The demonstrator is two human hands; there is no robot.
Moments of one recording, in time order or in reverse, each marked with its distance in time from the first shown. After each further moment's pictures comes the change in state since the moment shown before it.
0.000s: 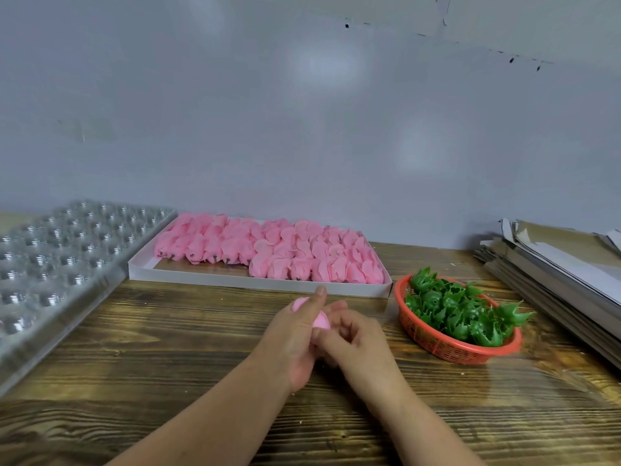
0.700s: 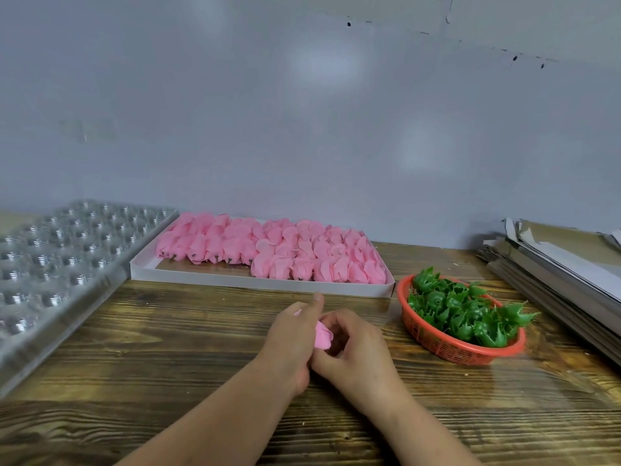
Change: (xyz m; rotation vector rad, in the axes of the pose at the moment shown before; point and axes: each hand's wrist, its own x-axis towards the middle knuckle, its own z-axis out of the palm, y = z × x) left_hand 0.001 -0.004 0.000 0.219 0.215 0.057; right_hand -0.003 0.002 0.003 -0.473 0.055 -0.107
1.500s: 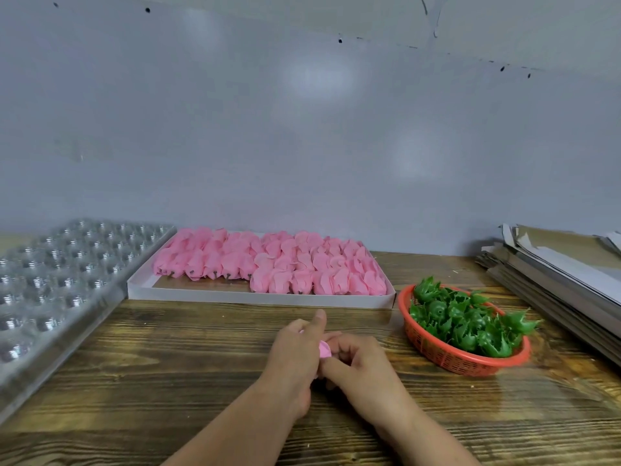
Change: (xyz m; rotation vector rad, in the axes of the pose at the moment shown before) left_hand -0.010 0.006 0.001 0.121 0.001 -0.013; right_hand 0.001 -0.007 -0.005 0.424 -0.187 0.127
